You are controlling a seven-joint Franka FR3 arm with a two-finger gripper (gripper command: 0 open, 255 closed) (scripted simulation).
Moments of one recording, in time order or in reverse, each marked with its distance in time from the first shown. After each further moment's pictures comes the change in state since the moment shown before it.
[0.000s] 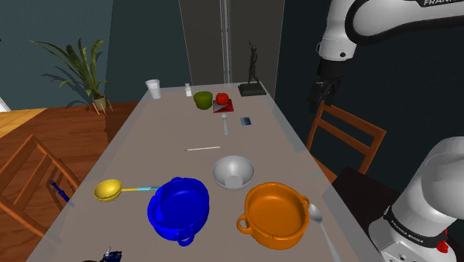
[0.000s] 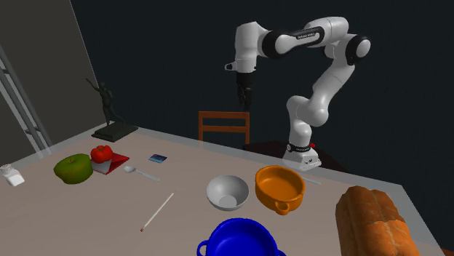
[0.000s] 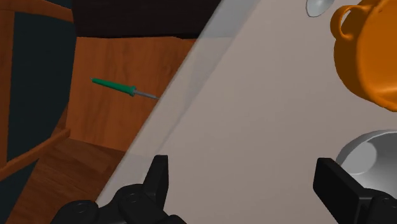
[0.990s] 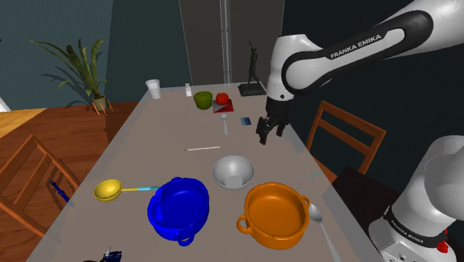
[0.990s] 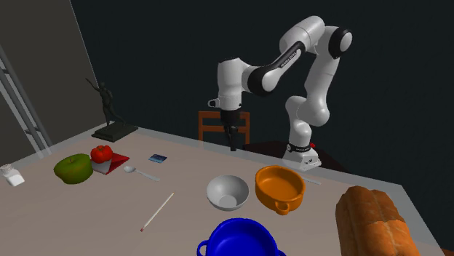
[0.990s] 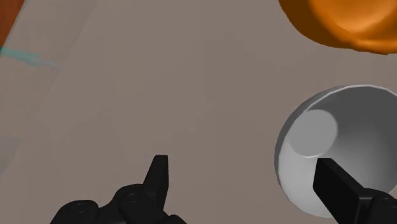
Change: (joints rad) arm 0.100 0.408 0.131 0.030 0.149 0.407 0.119
